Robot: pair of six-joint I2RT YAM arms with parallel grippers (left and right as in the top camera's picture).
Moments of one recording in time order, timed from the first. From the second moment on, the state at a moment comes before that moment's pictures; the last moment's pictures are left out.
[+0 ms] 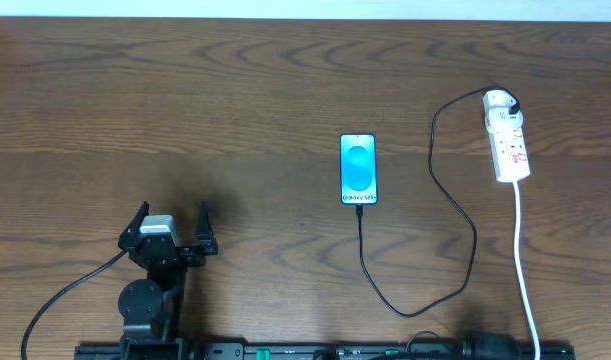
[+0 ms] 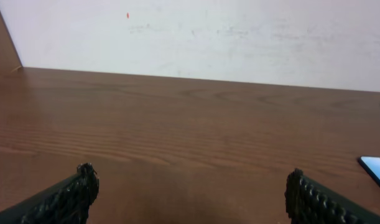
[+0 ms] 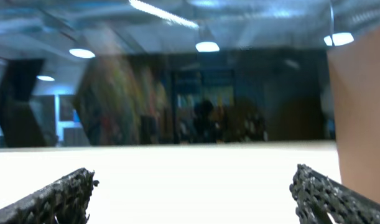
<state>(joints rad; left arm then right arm) 0.00 0.01 0.02 -0.12 0.00 -0.06 -0.11 0.01 1.22 -0.78 -0.14 0.15</state>
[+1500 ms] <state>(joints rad) 0.00 0.01 0.02 -0.12 0.00 -0.06 -0.08 0.01 0.01 -0.07 -0.05 0.21</state>
